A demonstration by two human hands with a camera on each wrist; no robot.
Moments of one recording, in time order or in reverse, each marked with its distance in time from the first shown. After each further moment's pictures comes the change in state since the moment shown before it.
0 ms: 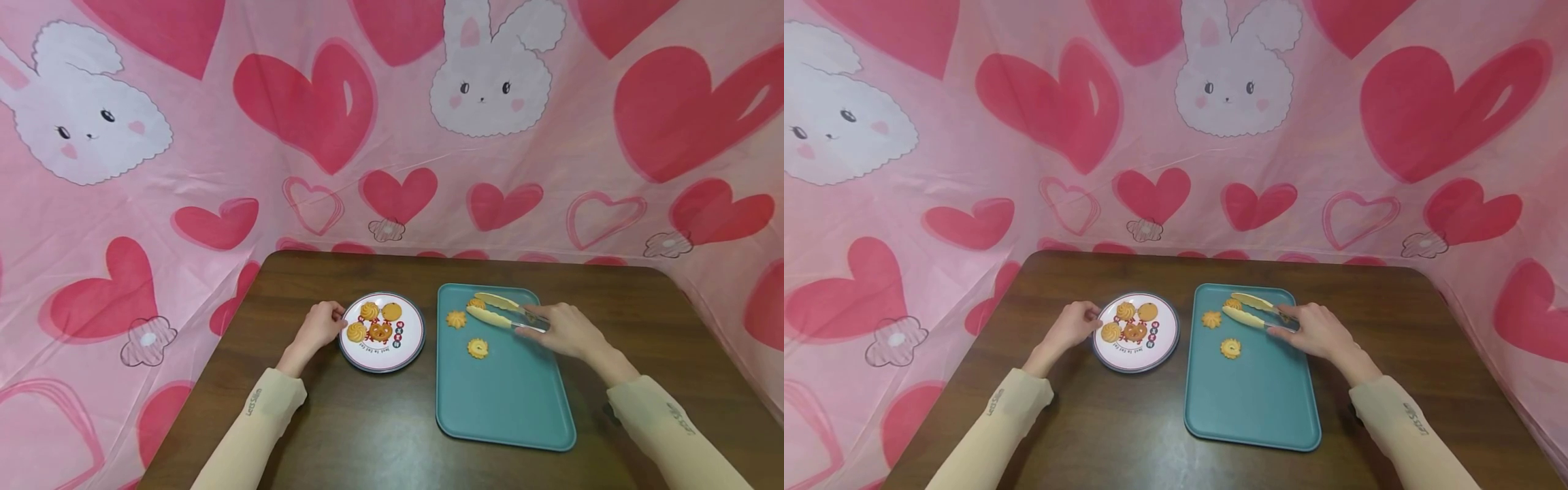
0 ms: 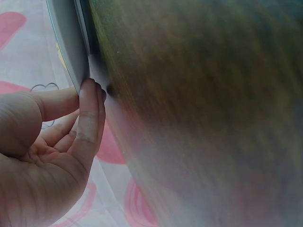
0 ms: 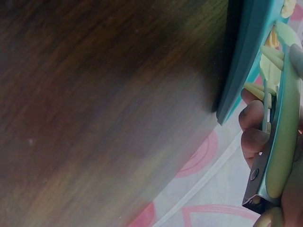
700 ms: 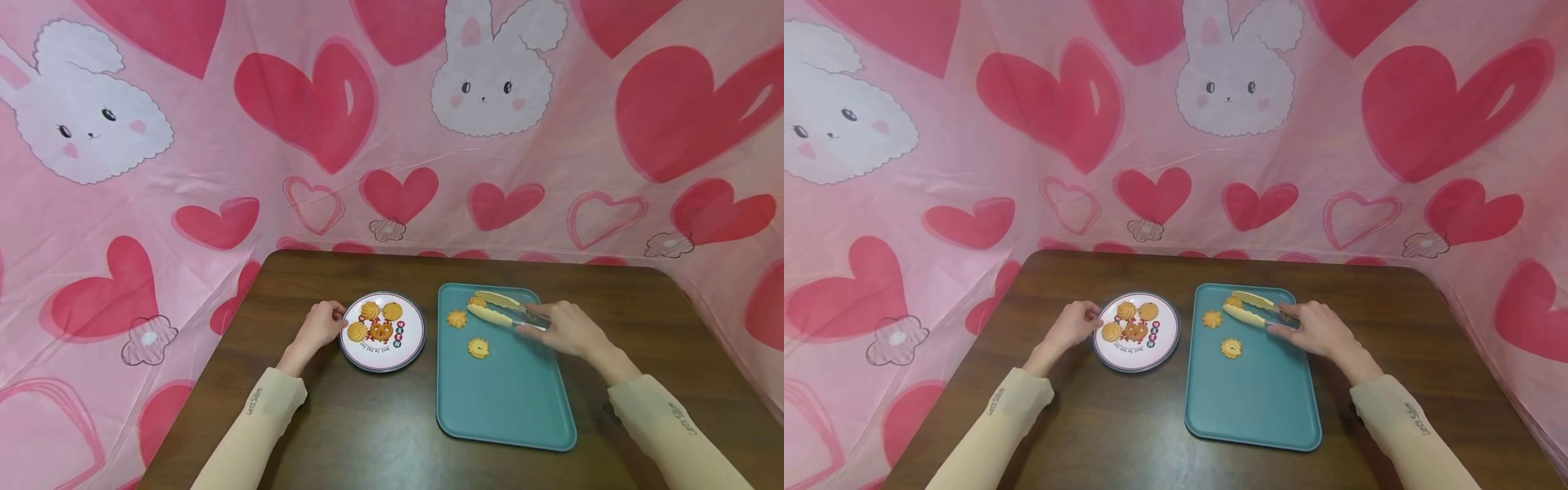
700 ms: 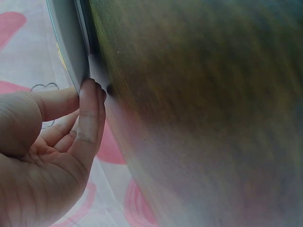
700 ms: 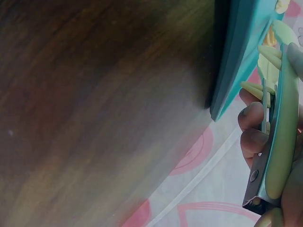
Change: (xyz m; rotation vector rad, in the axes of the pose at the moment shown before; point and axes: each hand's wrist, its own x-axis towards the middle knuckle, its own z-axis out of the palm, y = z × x) left_hand 0.000 0.000 0.000 0.000 0.005 0.005; right_hand 0.002 -0.001 -0.004 -0.003 -0.007 0.001
